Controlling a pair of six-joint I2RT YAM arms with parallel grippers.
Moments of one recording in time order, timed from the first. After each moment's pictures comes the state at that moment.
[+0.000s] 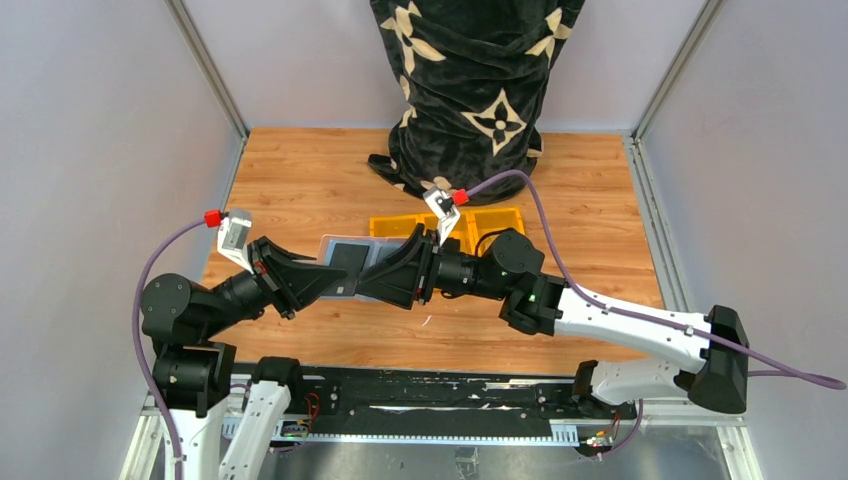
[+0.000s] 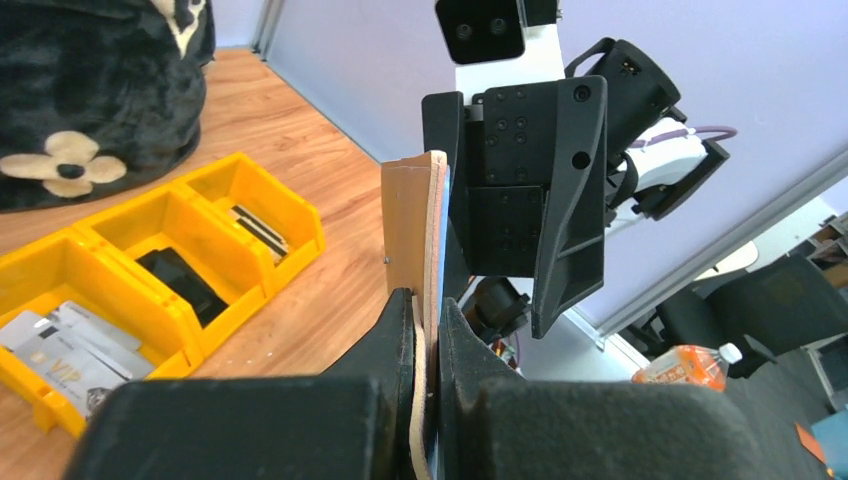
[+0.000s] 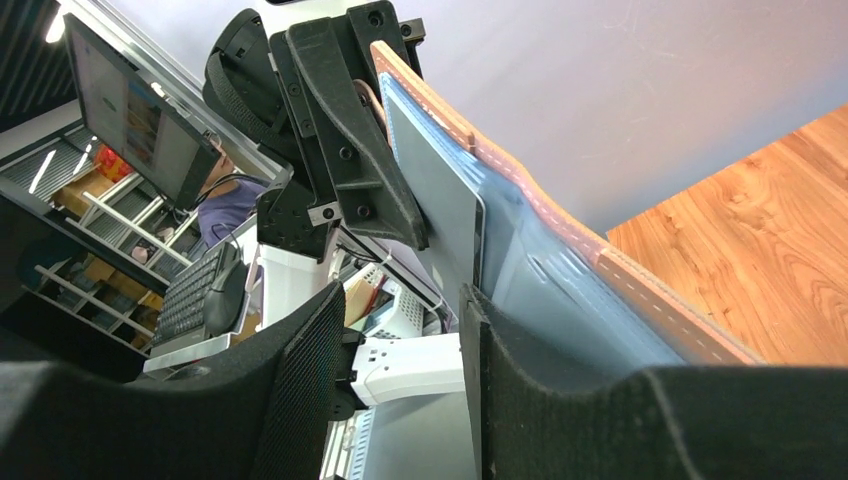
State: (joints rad) left arm -0.06 0.42 0.99 -0.38 0.96 -0.67; right arm 1.18 1.21 1.01 0.48 -0.28 0.81
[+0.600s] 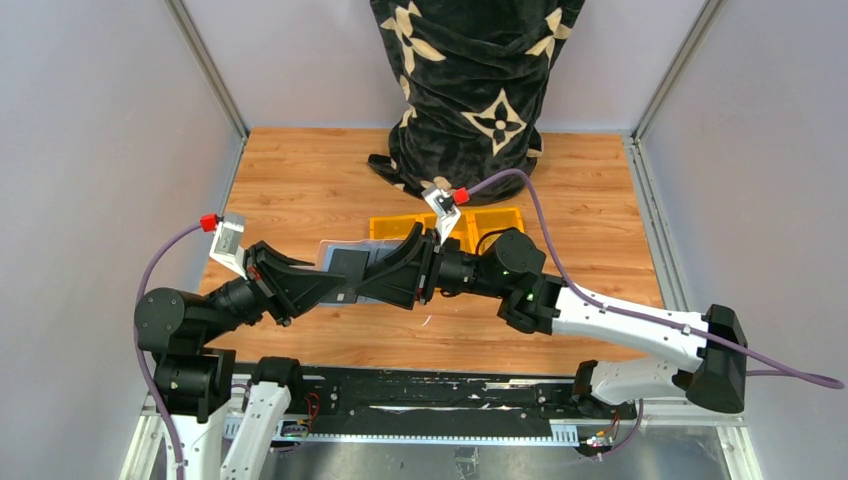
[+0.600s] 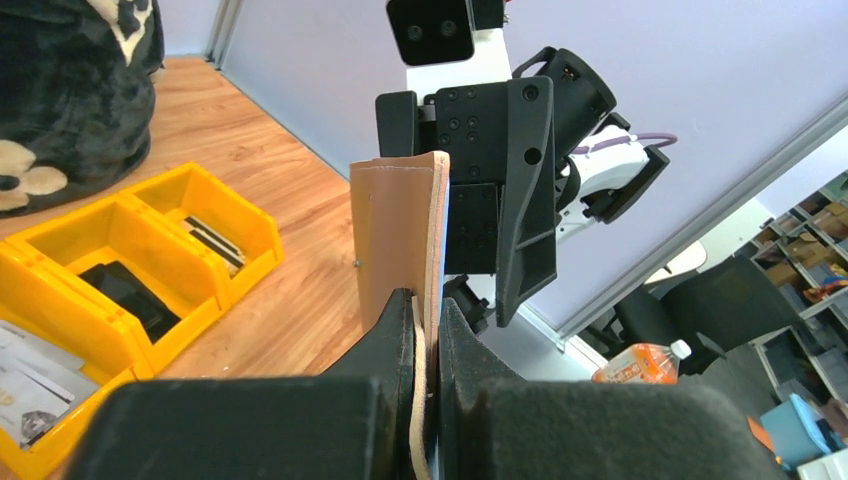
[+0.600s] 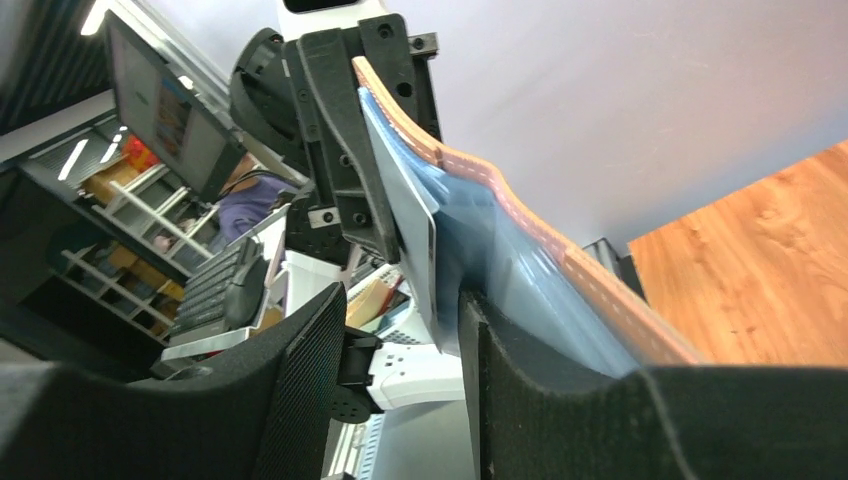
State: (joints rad) left arm -0.06 0.40 0.97 -0.28 1.00 -0.81; right arm 1.18 1.19 1.00 0.51 -0.31 0.82
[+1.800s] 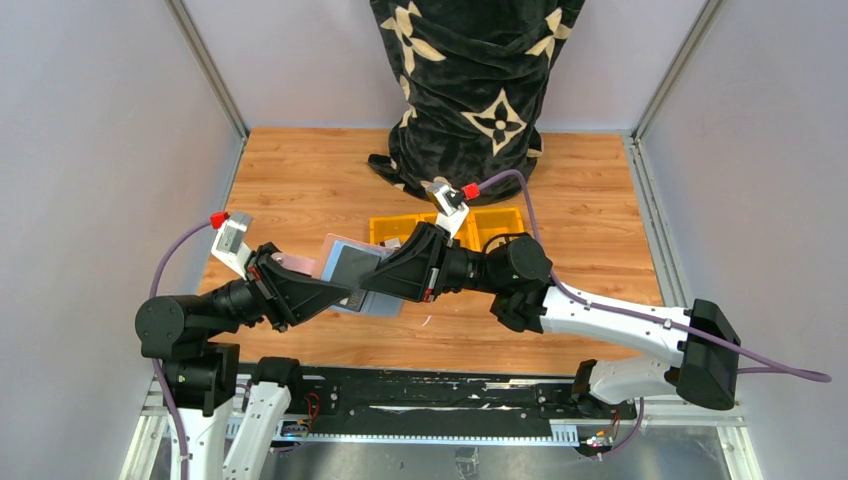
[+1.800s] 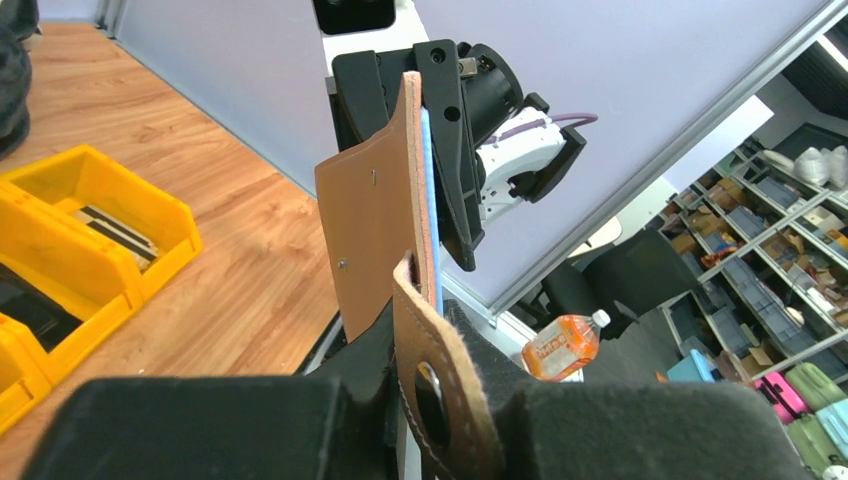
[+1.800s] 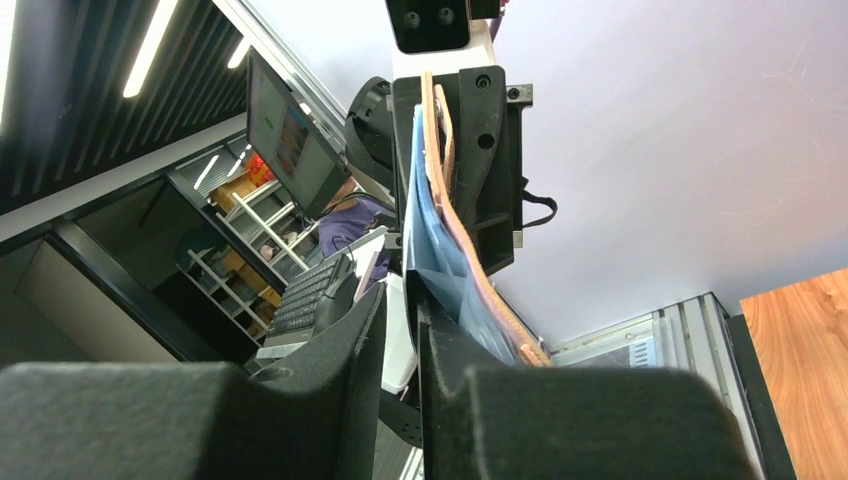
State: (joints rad) left arm -0.06 0.39 0.90 -0.07 1.10 -1.04; right arm 1.15 1.26 0.94 0.86 -0.43 1.01
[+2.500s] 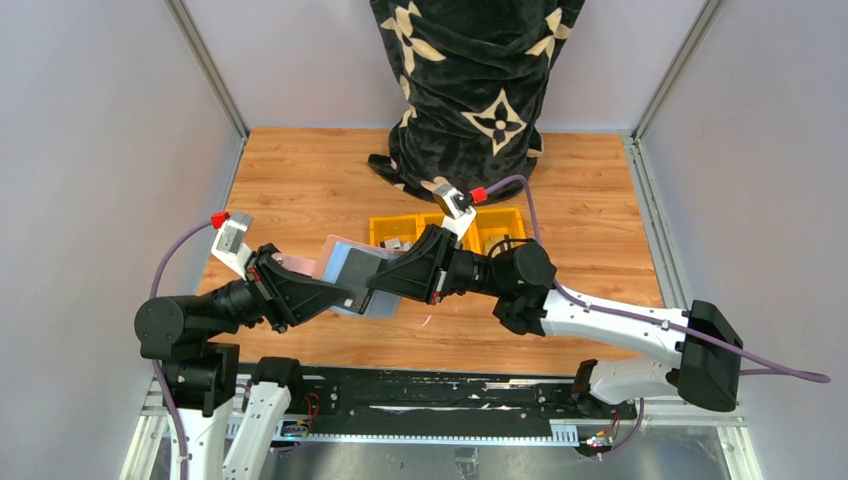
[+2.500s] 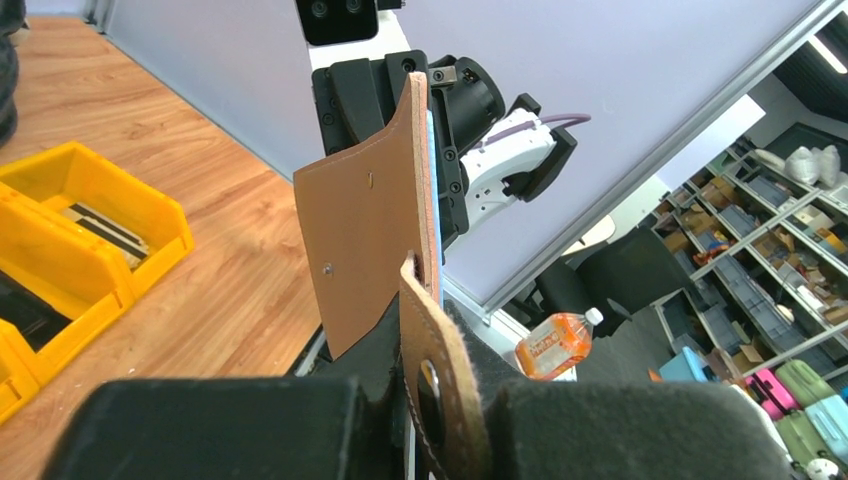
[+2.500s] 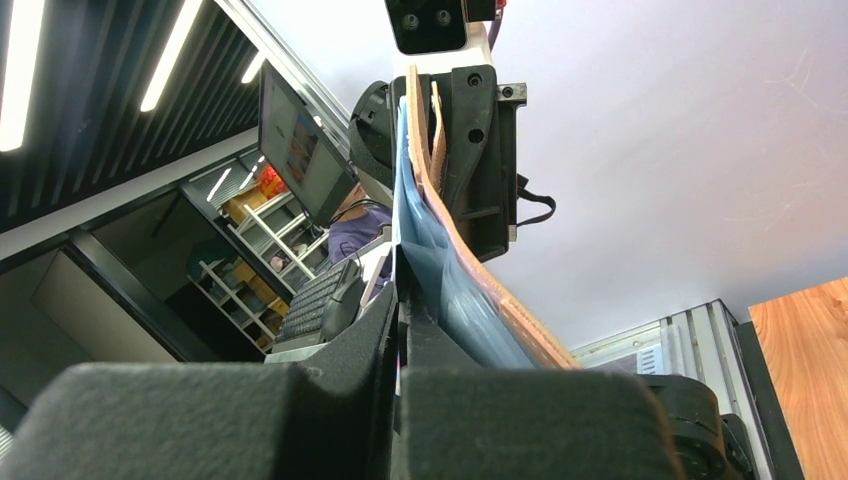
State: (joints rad) left arm -0.06 0.39 0.91 -0.07 1.10 -1.06; right arm 1.13 1.25 0.88 0.96 -0.43 1.06
